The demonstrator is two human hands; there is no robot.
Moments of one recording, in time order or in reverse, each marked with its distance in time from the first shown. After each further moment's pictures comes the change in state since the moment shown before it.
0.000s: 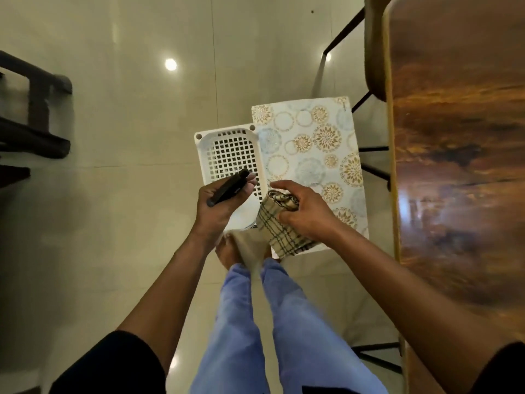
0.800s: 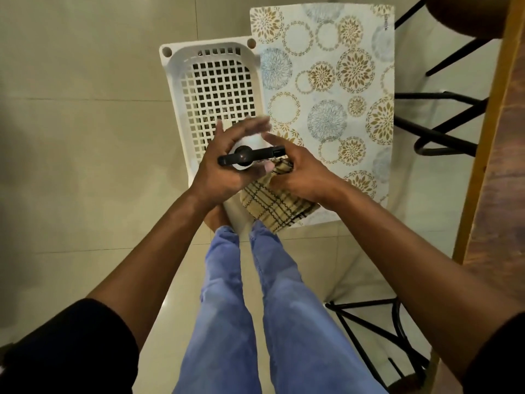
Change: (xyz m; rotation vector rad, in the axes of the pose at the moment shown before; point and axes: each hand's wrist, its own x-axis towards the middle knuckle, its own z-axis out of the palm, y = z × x) left_hand 0.052 -0.092 -0.016 0.492 -0.337 0.165; right_hand 0.081 0.051 0.040 0.098 -0.193 0.050
